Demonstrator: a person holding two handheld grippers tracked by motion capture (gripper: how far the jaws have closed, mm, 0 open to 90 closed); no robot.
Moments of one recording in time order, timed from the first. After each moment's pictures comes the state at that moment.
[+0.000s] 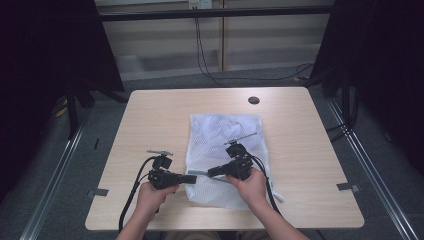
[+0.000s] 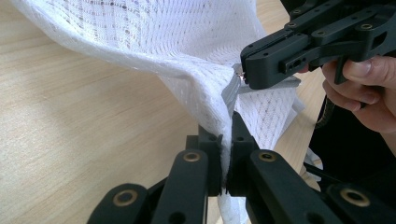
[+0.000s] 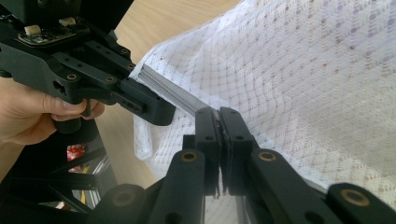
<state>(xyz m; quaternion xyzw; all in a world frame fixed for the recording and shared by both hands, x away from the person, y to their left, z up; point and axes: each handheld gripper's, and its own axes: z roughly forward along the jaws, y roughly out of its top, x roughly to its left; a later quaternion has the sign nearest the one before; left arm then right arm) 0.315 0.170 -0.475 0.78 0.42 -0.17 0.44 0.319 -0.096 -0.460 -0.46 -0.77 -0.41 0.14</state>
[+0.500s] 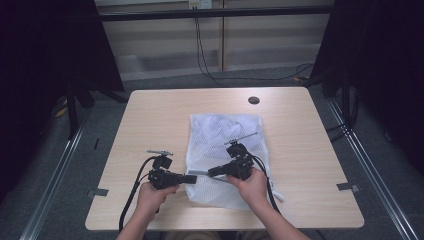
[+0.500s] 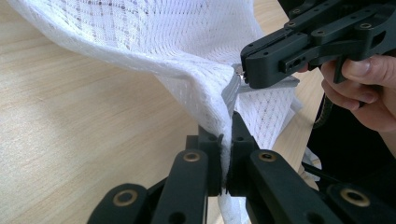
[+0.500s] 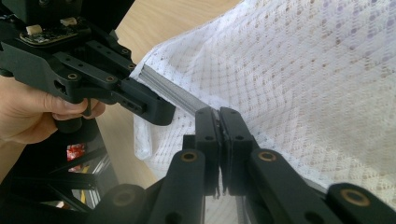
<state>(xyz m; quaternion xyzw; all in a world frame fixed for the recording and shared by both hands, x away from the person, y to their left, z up) 0.315 0.170 -0.475 0.78 0.42 -0.17 0.44 0.318 -0.097 -0.458 -0.46 -0.77 -0.41 0.14</state>
